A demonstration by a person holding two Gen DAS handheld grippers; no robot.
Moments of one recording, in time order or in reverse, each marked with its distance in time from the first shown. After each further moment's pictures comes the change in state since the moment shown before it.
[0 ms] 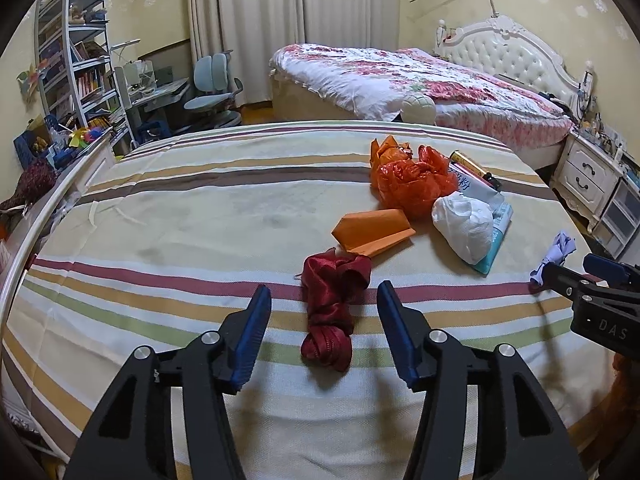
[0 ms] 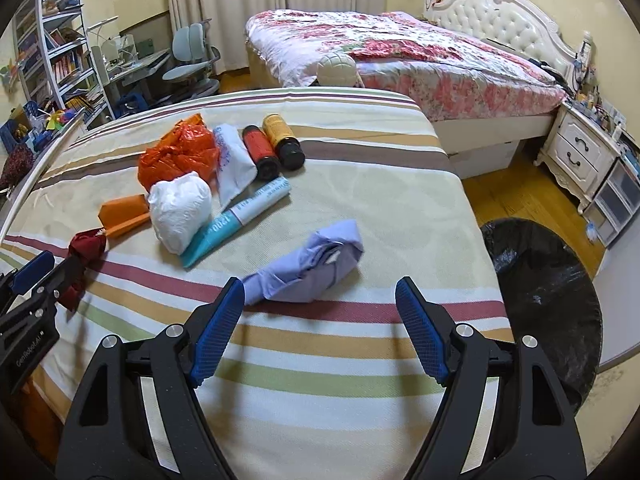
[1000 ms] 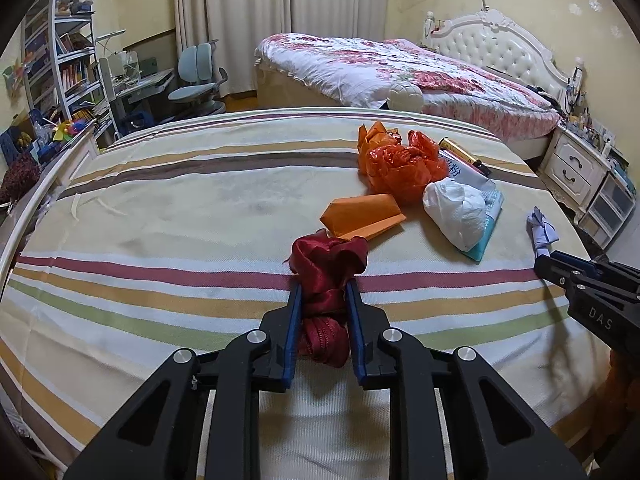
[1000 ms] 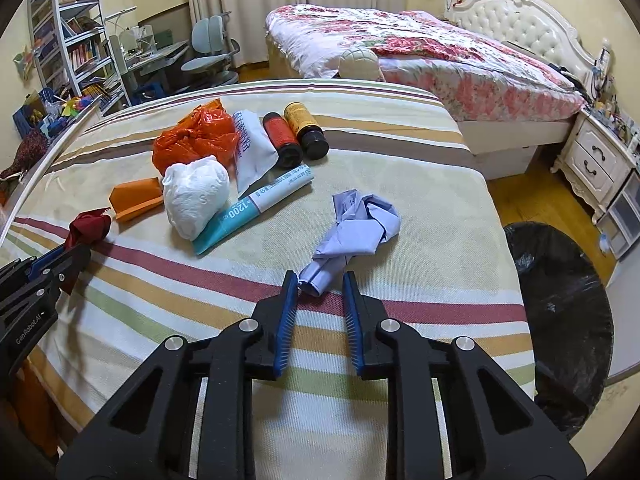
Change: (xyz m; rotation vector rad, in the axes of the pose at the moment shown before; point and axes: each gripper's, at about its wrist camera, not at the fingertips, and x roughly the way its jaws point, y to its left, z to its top) left arm 0.003 0.004 -0.006 0.008 0.039 -0.065; right arm 0.001 -0.001 -0.010 -0.037 0.019 0.053
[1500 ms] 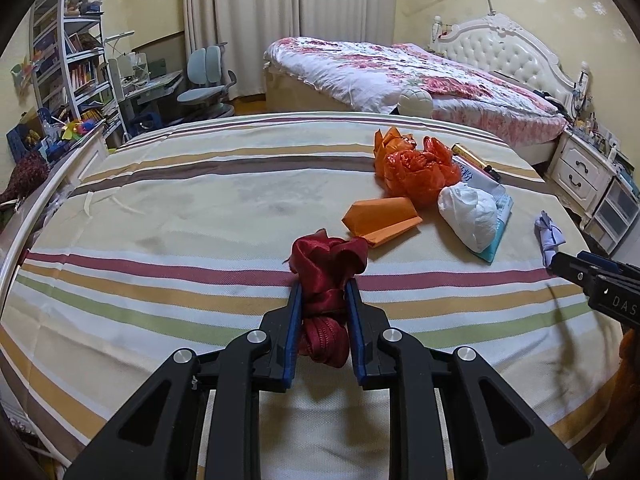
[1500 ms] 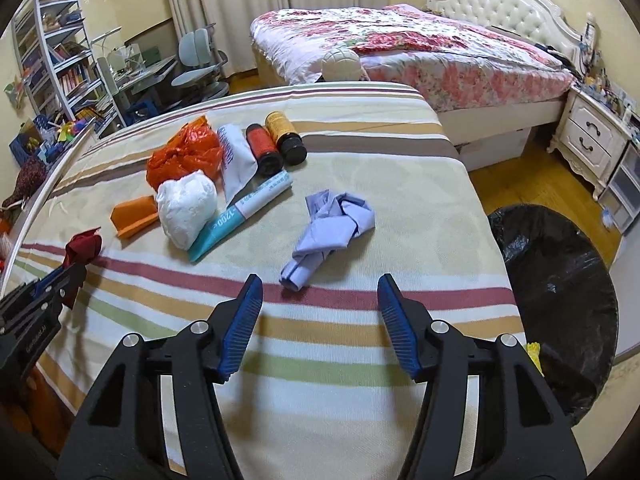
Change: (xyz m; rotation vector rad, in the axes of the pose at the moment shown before) left arm -0.004 0.009 0.001 -0.011 -0.014 0.031; right arm -0.006 -0.017 0.006 0.102 -0.012 0.011
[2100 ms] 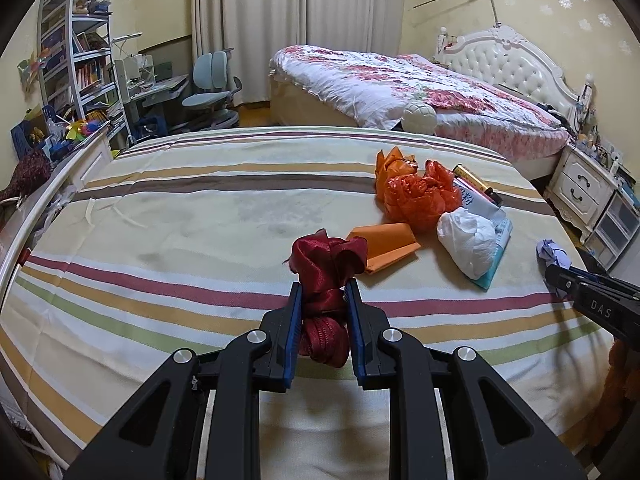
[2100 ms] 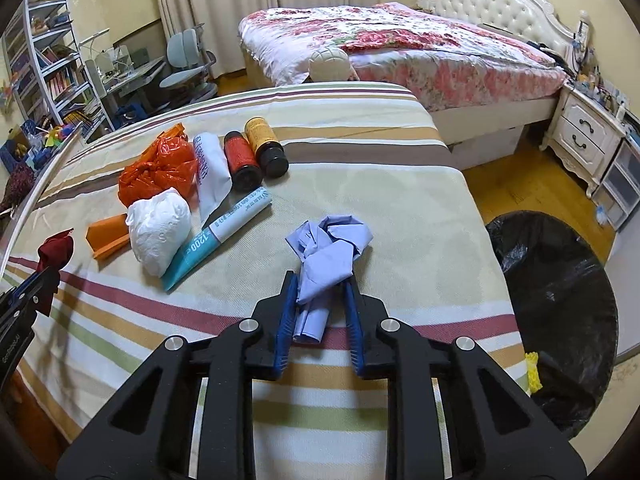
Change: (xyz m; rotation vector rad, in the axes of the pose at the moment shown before) left arm -0.005 -0.002 0.010 -0.028 -0.036 -0.004; right arm 0.010 -0.012 0.005 0.007 0.002 -0.024
